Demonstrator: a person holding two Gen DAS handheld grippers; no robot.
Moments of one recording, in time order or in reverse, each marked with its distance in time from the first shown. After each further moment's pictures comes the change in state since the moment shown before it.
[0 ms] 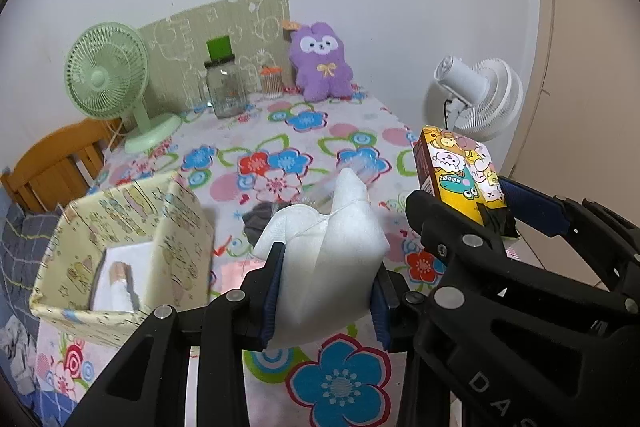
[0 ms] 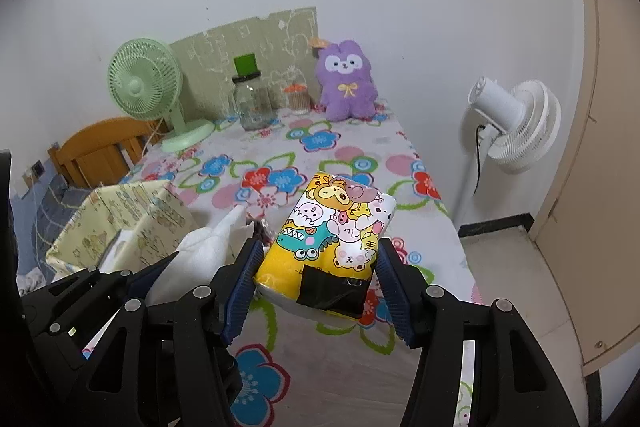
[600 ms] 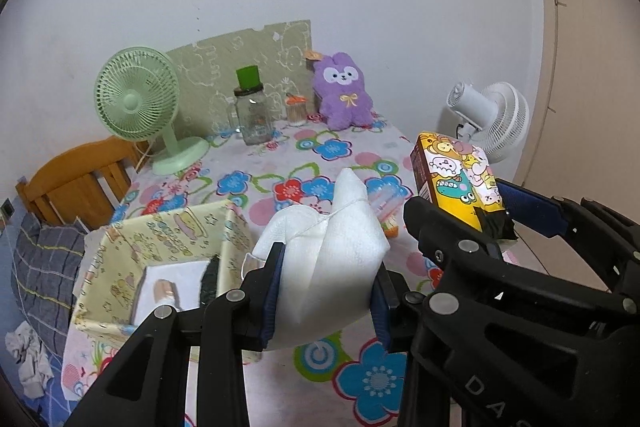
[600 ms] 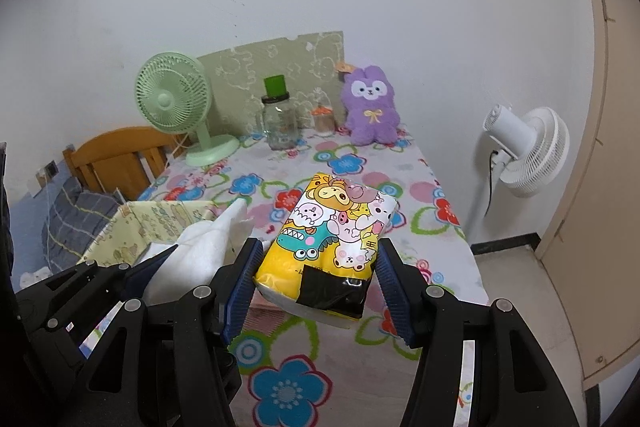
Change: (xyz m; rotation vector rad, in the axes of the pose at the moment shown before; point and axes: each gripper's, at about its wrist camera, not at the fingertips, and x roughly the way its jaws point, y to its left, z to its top) left arm -0.037 0.032 0.008 -0.002 -0.075 0.045; right arm -0.028 0.039 0.018 -0.038 -0.053 0.035
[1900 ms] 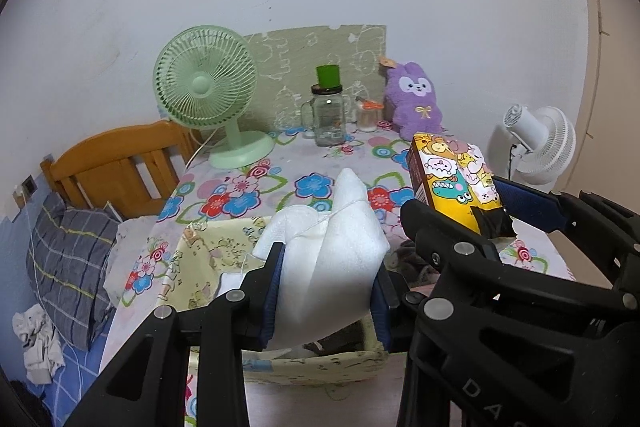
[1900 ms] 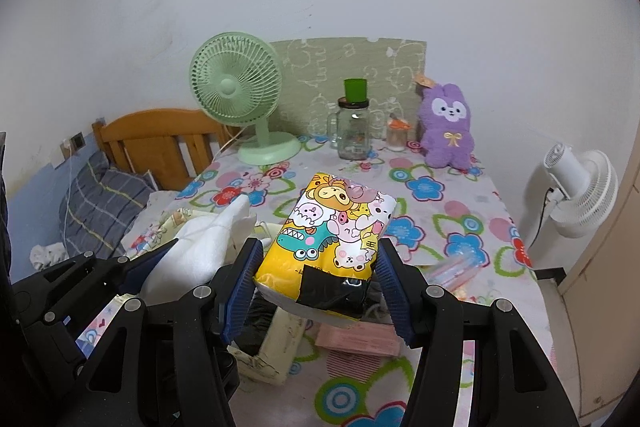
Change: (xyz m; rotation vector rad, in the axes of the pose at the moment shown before) left arm 0.009 0.116 0.005 -0.091 -0.001 0.090; right arm 0.048 0.110 0.029 -0.129 0.020 0.102
